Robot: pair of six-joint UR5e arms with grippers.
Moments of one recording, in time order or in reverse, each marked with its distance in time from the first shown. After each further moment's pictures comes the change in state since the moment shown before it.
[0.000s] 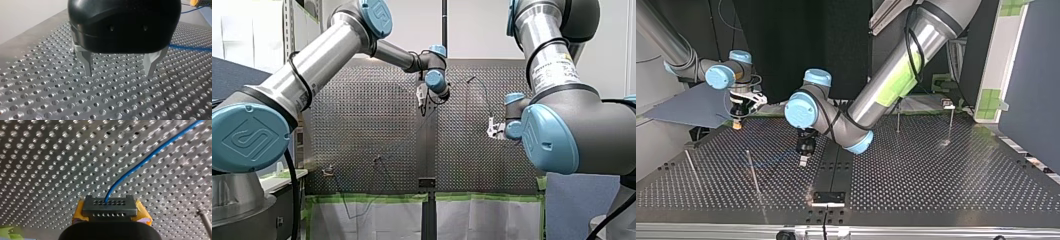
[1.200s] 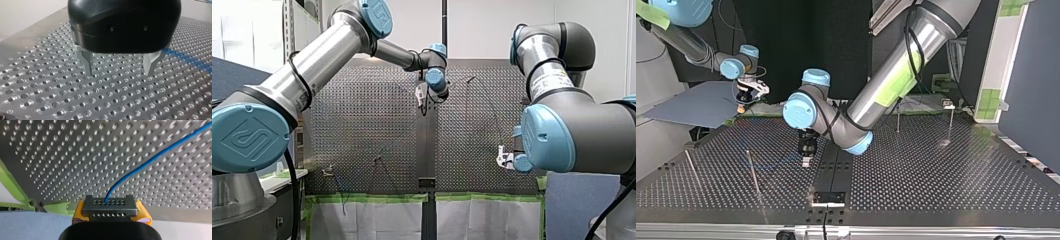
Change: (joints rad) left arm -0.003 0.000 0.017 -0.023 -0.041 -0.062; right arm -0.063 0.234 0.022 -0.207 0.033 0.029
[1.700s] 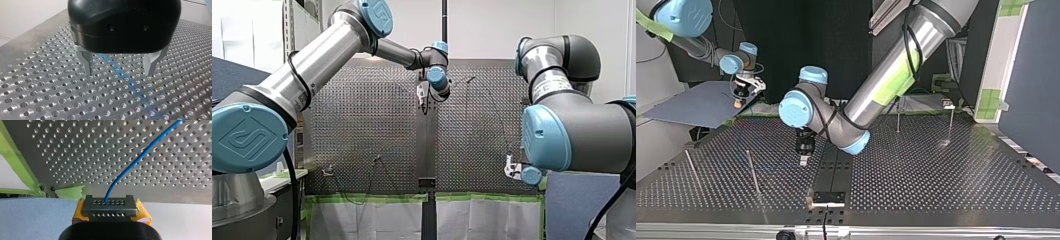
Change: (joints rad) left arm -0.014 0.000 0.014 -0.027 -0.015 -0.002; right arm -0.057 0.091 -0.002 -0.103 -0.018 0.001
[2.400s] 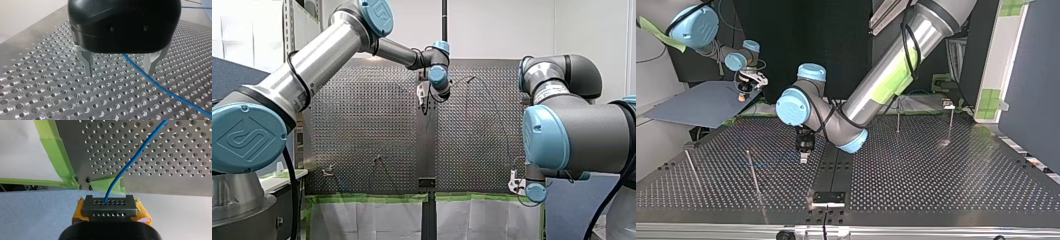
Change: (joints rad) left arm -0.011 0.000 0.000 -0.026 -0.023 0.000; right arm -0.034 0.143 -0.060 -0.037 -0.025 0.004
